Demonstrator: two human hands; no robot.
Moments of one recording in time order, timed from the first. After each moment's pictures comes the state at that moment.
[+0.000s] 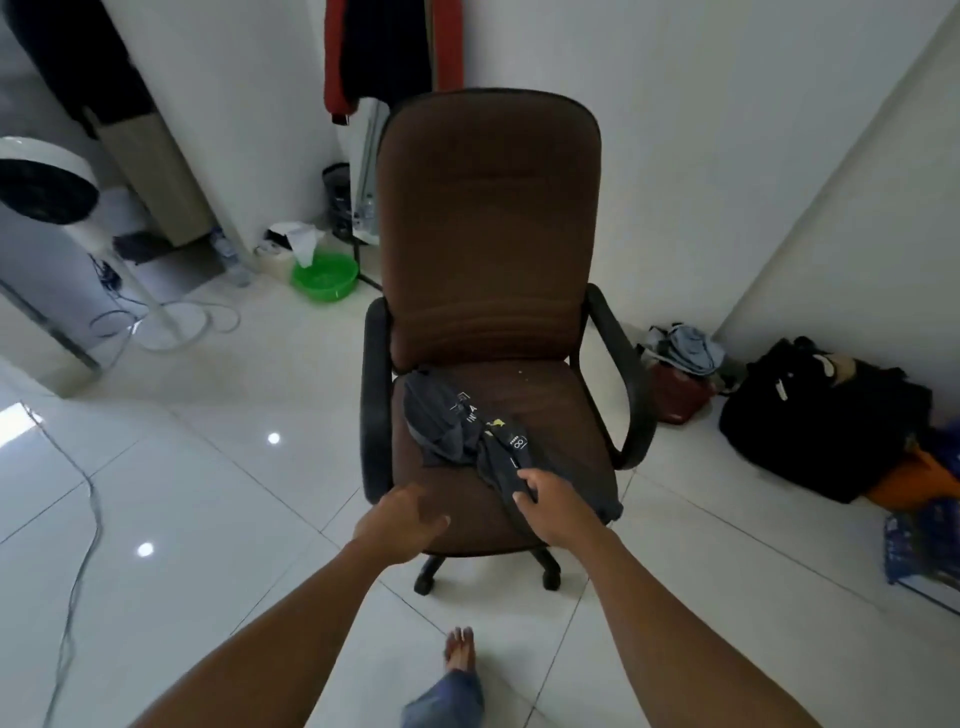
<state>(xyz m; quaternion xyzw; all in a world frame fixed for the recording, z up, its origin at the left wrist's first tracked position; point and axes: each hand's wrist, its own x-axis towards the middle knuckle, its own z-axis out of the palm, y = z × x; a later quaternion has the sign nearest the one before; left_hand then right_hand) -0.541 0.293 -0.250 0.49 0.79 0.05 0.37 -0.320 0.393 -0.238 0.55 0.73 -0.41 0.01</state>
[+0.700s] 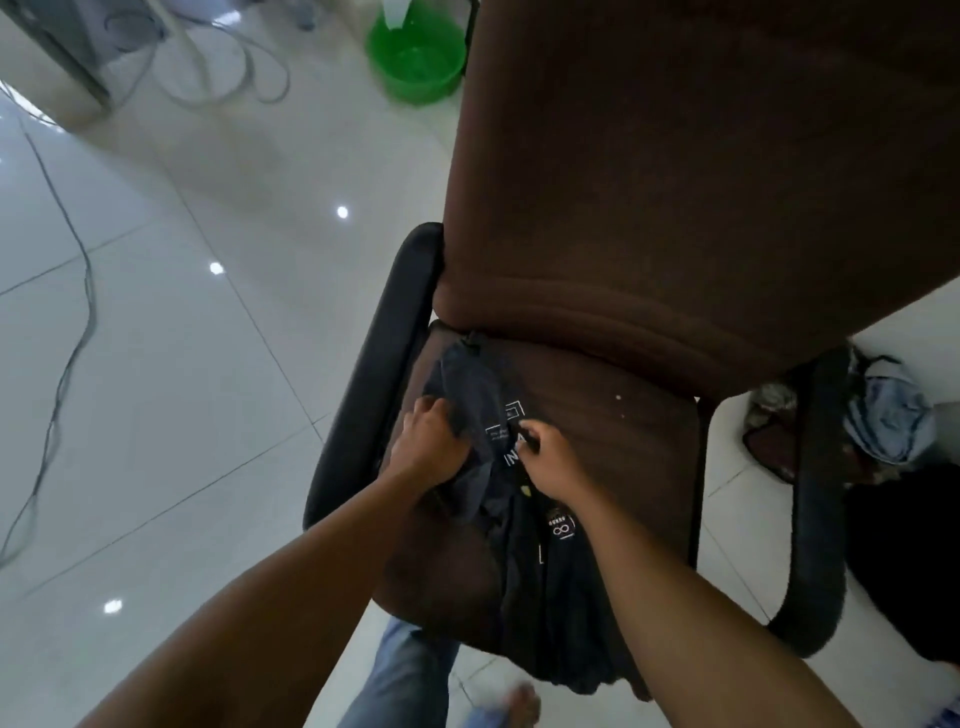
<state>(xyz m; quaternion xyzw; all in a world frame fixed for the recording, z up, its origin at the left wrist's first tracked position) -0.671 0.614 -0.435 0.24 0.86 0.14 0.42 -0.526 0.731 -0.446 0.47 0.72 -0.47 0.19</state>
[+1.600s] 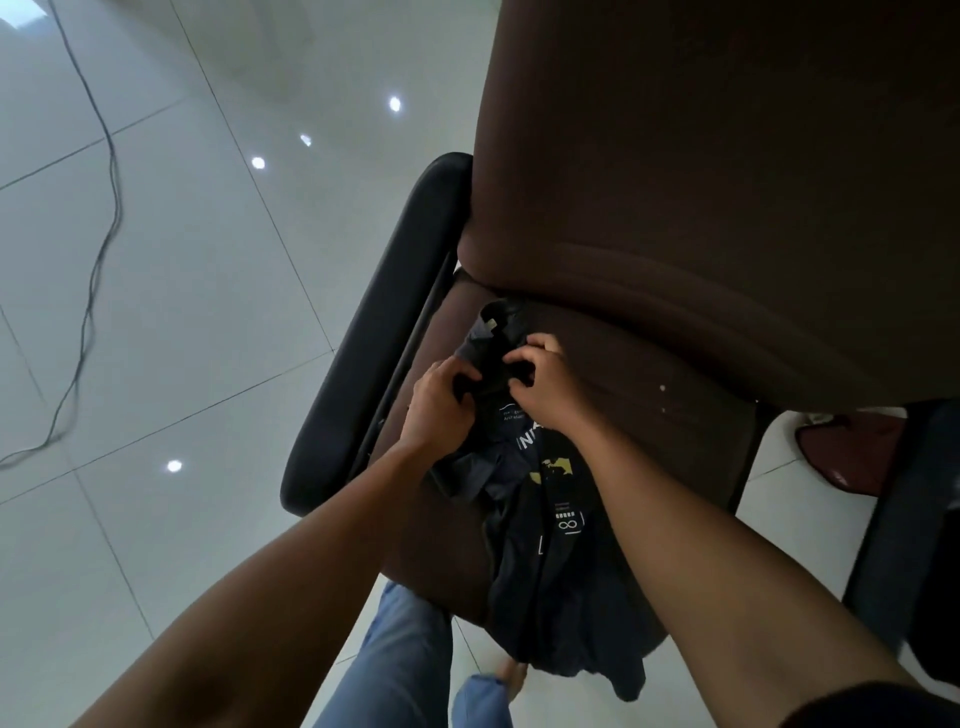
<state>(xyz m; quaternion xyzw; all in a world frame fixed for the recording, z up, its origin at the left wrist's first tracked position) -0.674 0.633 -0.491 0.17 0.87 0.29 0.36 -0.595 0.789 -0.503 0.34 0.78 -0.48 0.21</state>
